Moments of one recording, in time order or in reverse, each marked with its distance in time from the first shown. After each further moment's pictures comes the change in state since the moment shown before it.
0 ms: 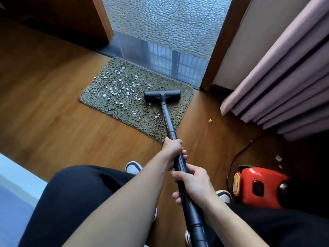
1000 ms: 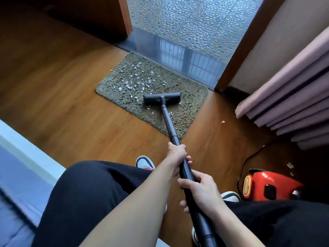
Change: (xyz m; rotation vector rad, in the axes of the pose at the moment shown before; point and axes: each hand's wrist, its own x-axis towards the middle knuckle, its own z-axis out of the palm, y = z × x) left_hand -0.012 -0.023 -0.050 -0.068 0.075 -0.021; right_hand -0.015 0.021 0.034 -0.140 -0.076 -0.041
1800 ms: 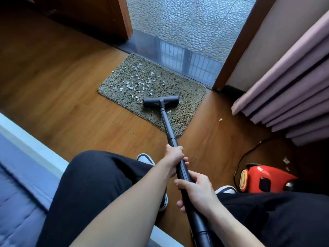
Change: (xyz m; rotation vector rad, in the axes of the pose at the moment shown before) left_hand -0.022 -0.021 -0.008 0.006 -0.006 -0.033; right_hand -0.028 0.016 0.000 -0.009 0.001 0.004
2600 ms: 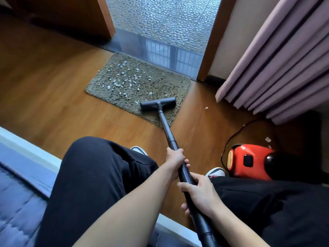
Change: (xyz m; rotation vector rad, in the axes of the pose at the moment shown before) left_hand -0.037 -0.067 0.025 0.024 -0.036 0.006; right_hand -0.045 0.059 -0.027 -0.061 0.048 -0.010
